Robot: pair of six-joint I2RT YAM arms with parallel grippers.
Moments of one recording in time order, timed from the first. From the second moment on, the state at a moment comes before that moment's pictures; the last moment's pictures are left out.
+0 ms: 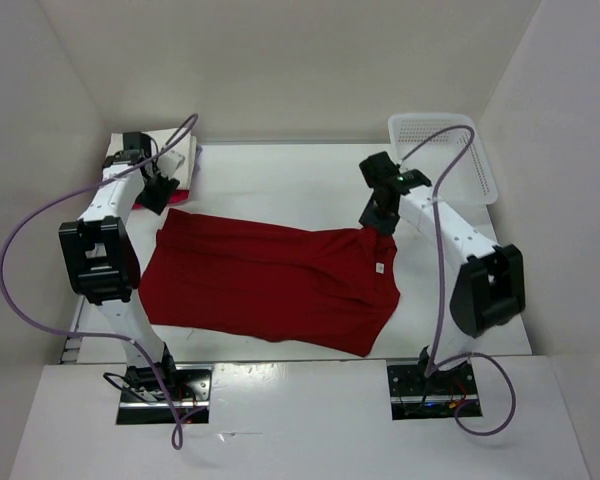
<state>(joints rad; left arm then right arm) 0.16 1.90 1.58 -0.79 -0.10 0.60 0.37 1.60 1.35 -0.95 0.27 0.86</state>
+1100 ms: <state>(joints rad) 0.16 2.12 1.58 -0.58 0.03 0.38 0.29 2.19 1.73 -0.82 0.56 0.74</state>
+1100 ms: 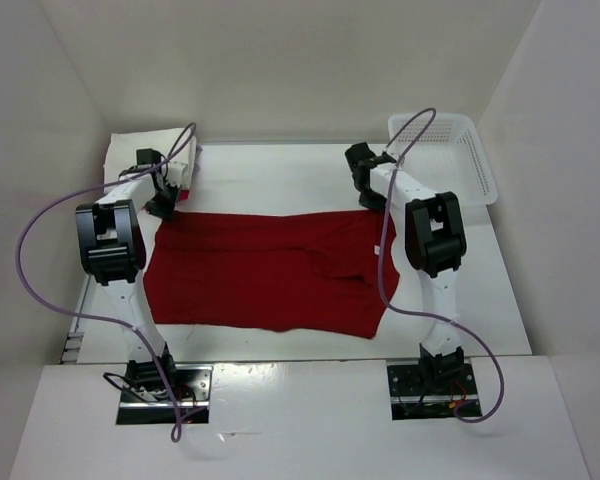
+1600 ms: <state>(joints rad) 0.24 2.09 1.57 -0.66 0.09 0.24 0.32 2.44 2.12 -0.81 0.66 0.58</state>
